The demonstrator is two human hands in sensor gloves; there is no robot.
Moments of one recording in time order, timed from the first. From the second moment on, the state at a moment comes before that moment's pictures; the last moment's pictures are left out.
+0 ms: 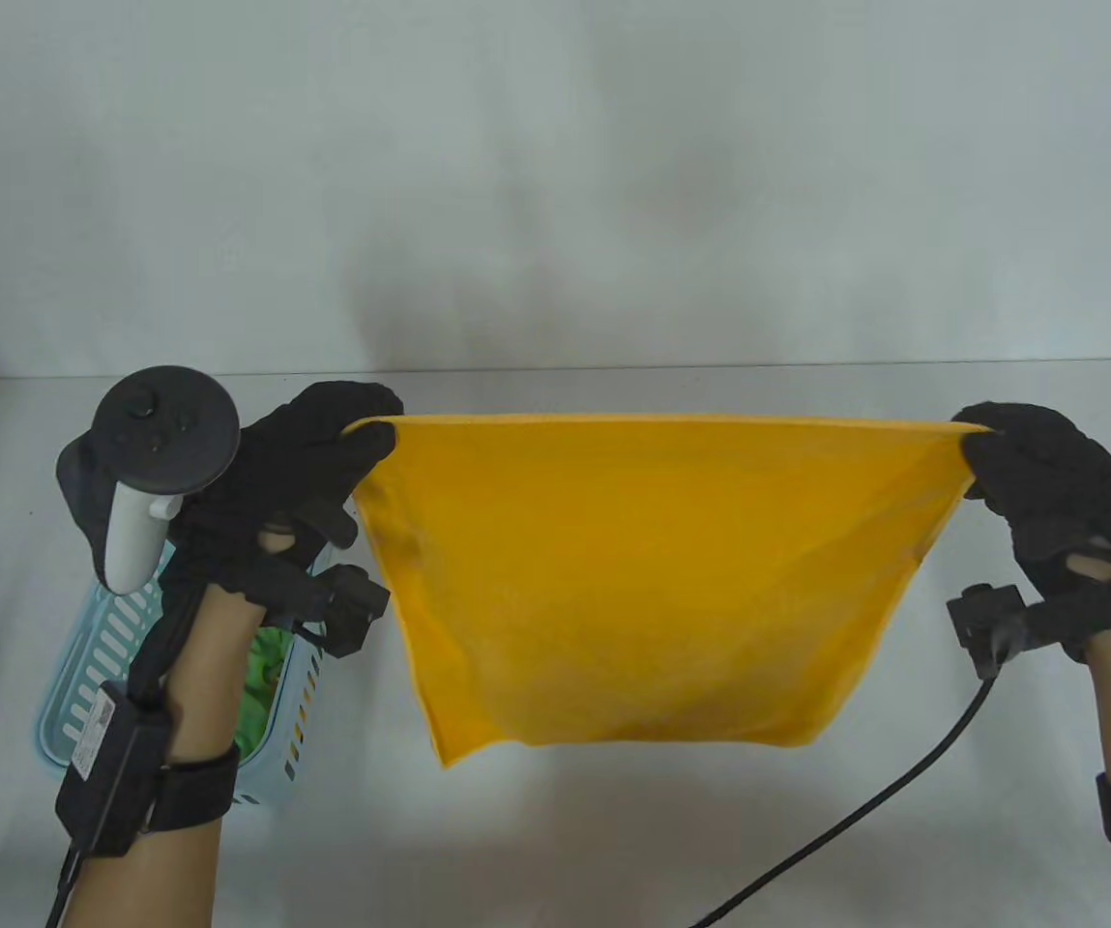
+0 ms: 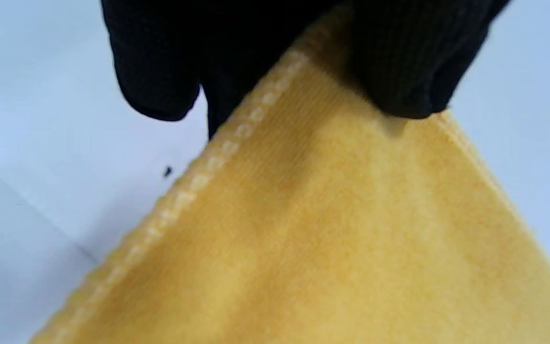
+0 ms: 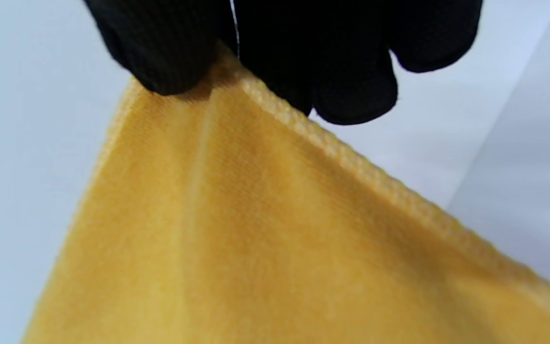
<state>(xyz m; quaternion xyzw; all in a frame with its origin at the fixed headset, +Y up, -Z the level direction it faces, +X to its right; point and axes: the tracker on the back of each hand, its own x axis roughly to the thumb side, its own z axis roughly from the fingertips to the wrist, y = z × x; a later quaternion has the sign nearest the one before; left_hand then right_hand) -0.227 -0.451 -0.352 0.07 -0.03 0.39 0.92 0.315 -0.470 -0.327 -0.09 -0.10 0.85 0.51</state>
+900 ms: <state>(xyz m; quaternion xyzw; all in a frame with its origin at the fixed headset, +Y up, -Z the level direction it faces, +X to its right) -0.208 -0.526 -0.394 -0.02 0.04 0.34 0.94 0.311 -0.542 -0.383 -0.19 -0.09 0.85 0.48</state>
